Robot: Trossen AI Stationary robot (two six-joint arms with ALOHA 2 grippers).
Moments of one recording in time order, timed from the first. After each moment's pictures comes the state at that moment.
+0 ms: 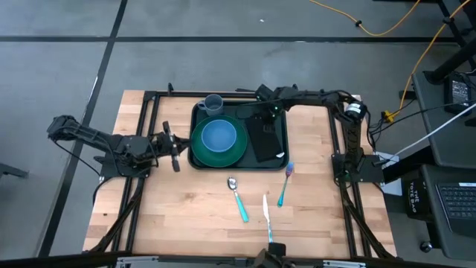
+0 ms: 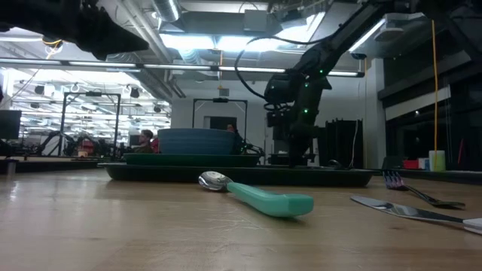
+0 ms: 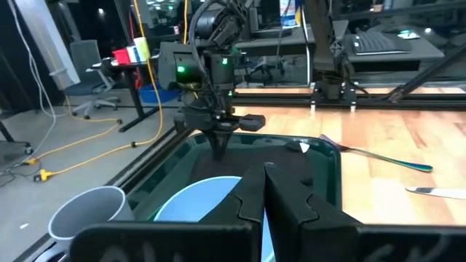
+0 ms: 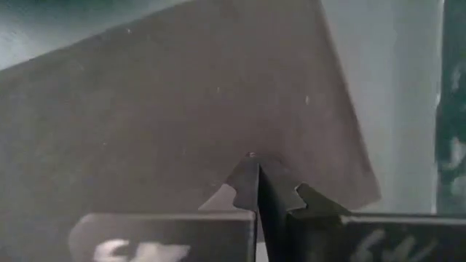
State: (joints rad) left arm -0.25 0.52 0.29 0.10 -0.63 0.01; right arm -0.57 1.99 1.35 -0.67 -0.10 -0.48
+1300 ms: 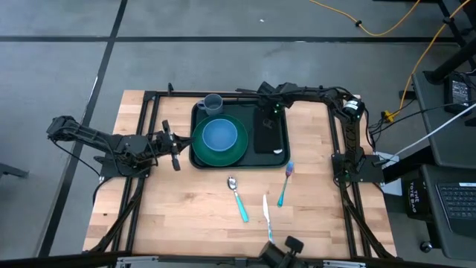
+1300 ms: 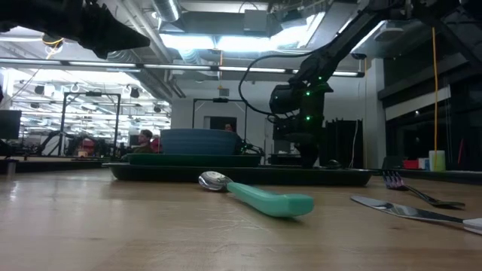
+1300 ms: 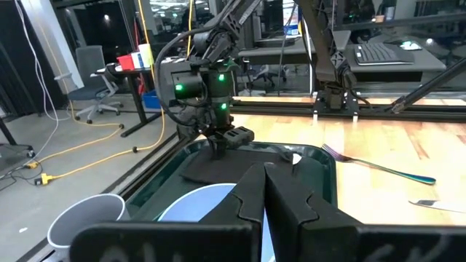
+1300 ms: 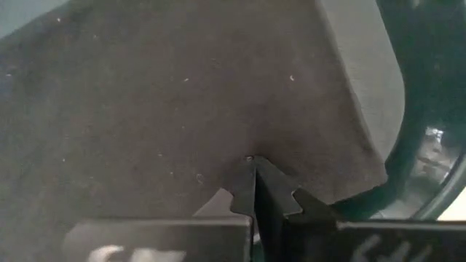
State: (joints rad) left arm -0.24 0.52 0.29 0.14 -0.63 0.01; right arm -0.64 2.04 1.37 -0.78 0.06 -0.16
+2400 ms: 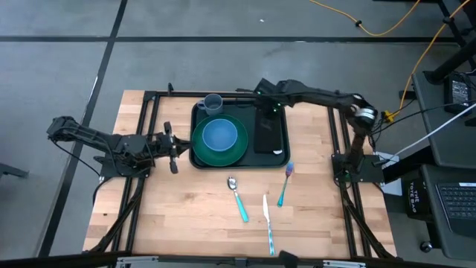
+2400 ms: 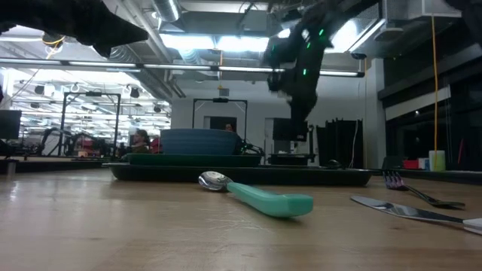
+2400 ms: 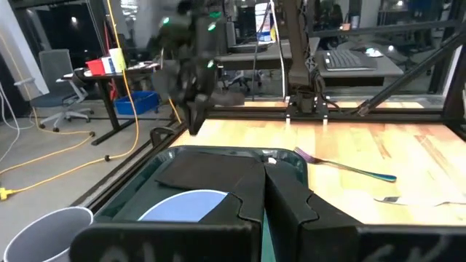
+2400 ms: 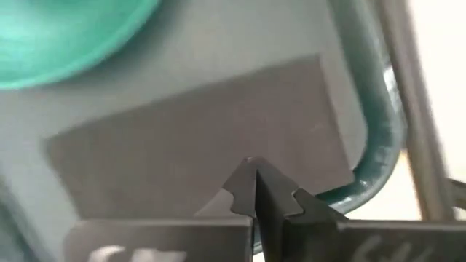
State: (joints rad) left arm -0.24 0.50 0.29 0.14 -0.53 0.01; right arm -0.50 1.85 1.51 -0.94 0.06 -0.15
